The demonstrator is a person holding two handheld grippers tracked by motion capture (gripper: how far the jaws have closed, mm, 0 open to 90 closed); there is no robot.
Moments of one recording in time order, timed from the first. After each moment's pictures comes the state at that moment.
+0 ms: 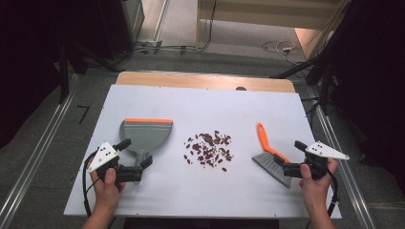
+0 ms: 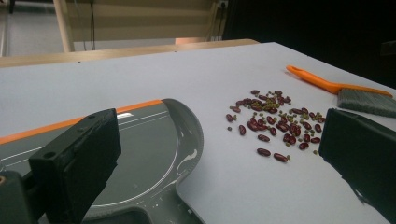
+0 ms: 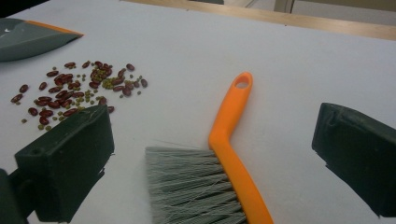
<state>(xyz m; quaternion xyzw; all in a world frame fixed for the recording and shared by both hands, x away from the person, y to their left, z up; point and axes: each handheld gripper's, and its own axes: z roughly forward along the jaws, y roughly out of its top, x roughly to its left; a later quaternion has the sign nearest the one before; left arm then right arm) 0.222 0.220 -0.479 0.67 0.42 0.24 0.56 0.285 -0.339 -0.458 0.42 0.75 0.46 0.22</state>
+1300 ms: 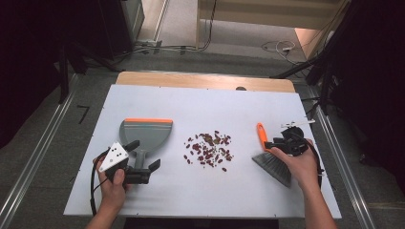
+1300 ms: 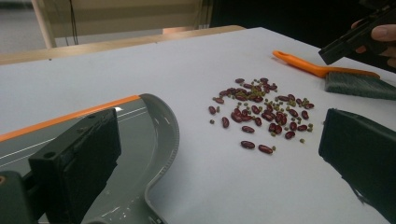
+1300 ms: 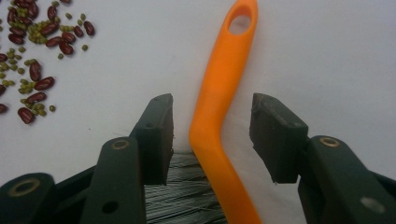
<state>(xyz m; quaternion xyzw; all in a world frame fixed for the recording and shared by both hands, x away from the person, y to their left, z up) 0.226 0.201 -0.481 0.70 0.39 0.23 0.55 0.364 -0.304 -0.462 0.50 0.81 0.28 0.10</state>
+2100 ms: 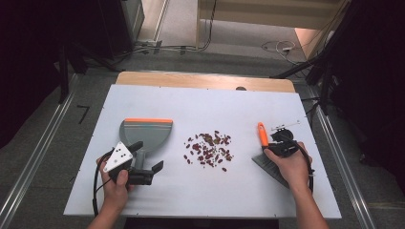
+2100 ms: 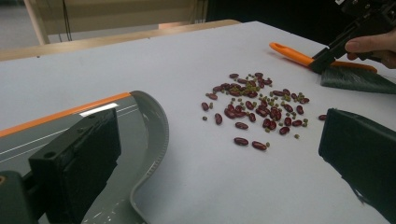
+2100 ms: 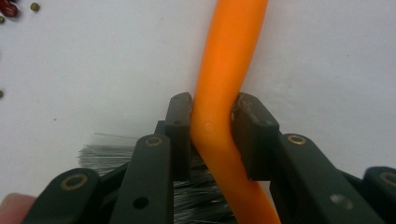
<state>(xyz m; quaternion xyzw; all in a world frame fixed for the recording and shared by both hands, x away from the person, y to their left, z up) 0.226 0.193 -0.482 0.71 0.38 0.22 0.55 0.366 -0.283 -0.479 0.52 0.82 0.20 0.12</state>
